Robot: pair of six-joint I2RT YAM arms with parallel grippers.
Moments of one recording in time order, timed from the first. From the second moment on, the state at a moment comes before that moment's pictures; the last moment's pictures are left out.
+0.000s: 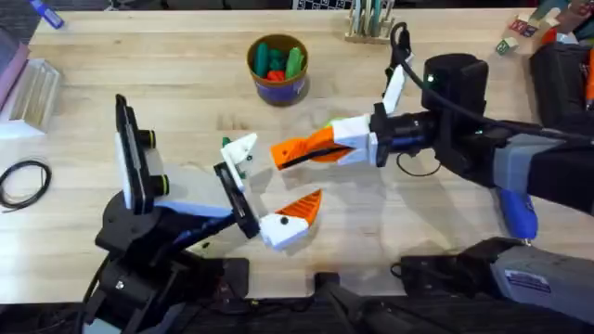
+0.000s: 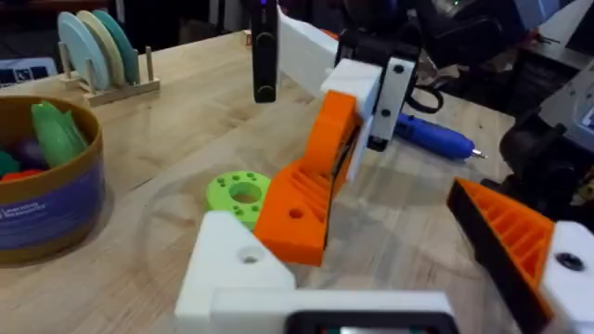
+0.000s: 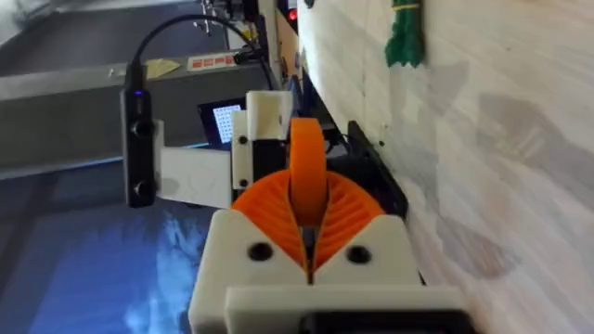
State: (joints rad) left arm -0.37 0.01 0.01 -0.06 0.72 -0.15; right arm 0.35 1.33 0.51 0.24 -1.18 1.04
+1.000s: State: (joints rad) left arm -0.36 0.01 0.01 -0.06 0.68 -0.17; right arm 0.48 1.51 0.64 0.41 -1.18 1.16
